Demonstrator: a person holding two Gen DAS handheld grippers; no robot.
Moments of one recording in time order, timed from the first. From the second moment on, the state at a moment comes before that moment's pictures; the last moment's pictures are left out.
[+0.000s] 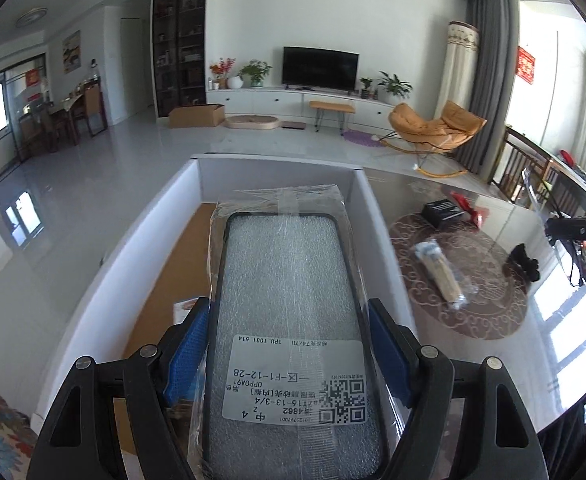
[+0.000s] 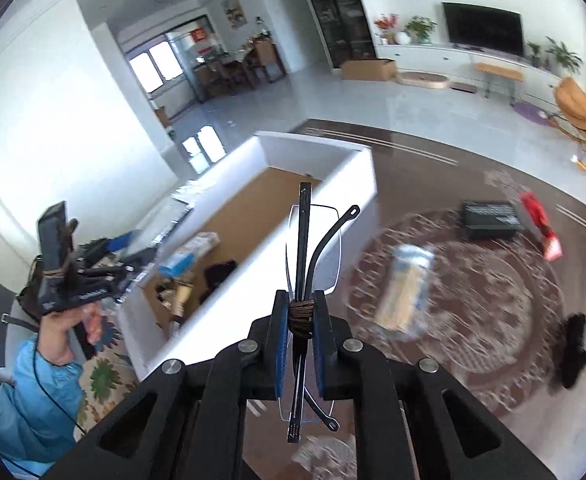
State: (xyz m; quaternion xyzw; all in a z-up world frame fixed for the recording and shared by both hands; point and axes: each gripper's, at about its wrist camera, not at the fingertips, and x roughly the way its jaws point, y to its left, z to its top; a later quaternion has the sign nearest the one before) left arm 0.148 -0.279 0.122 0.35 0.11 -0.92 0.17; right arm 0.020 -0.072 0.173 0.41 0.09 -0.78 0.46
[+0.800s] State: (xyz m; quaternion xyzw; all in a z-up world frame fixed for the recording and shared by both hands) left arm 0.175 -0.359 0.054 0.43 0.14 -0.85 0.26; right arm 0.105 -0.298 0.042 0.46 0.15 -0.68 0.55
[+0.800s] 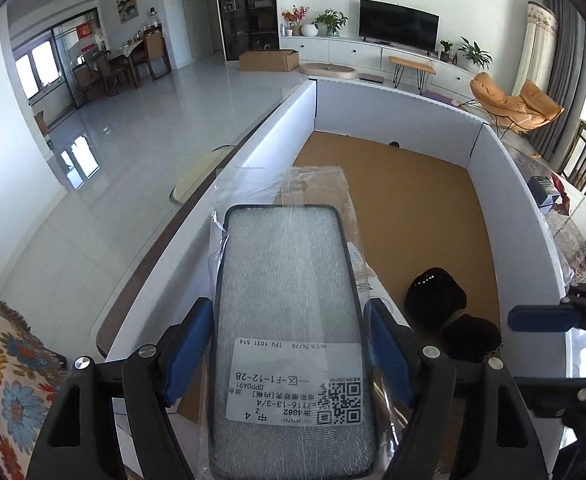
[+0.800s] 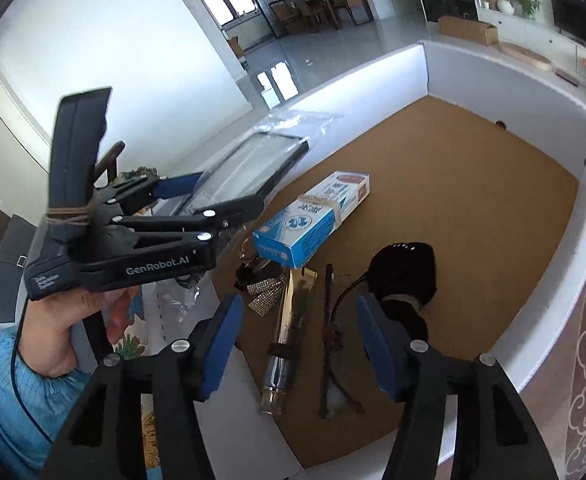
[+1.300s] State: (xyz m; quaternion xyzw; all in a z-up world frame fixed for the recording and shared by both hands) left arm 0.152 -0.343 0.038 0.46 0.20 -0.84 0.20; right arm 0.051 -0.080 0.083 0.39 0.02 -0.79 0.46
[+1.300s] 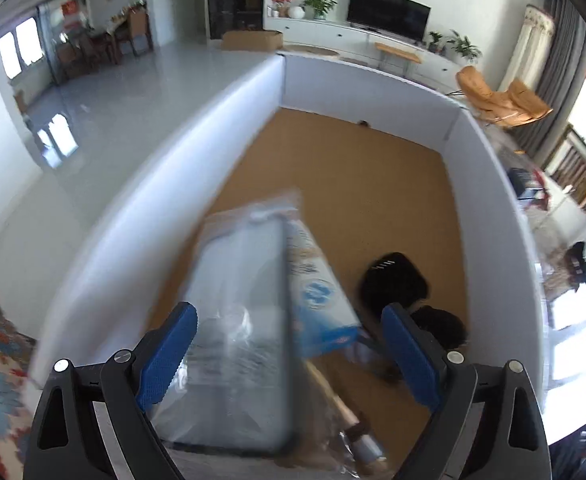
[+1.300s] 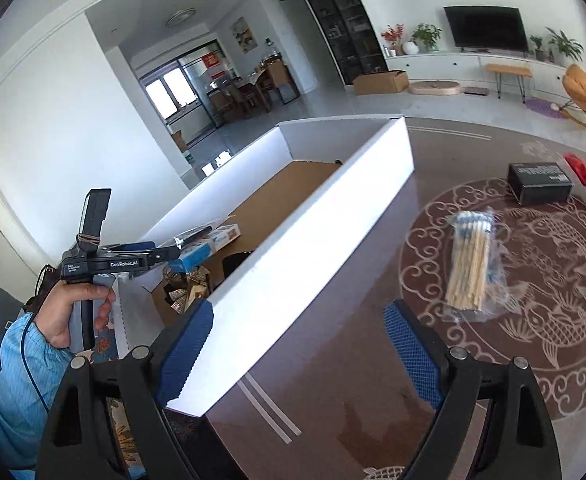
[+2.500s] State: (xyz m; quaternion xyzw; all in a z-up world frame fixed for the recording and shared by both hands) left arm -0.014 0.000 -0.024 0.46 0.08 -0.88 0.04; right arm 0.002 0.193 -0.004 0.43 0.09 -0.89 0.10
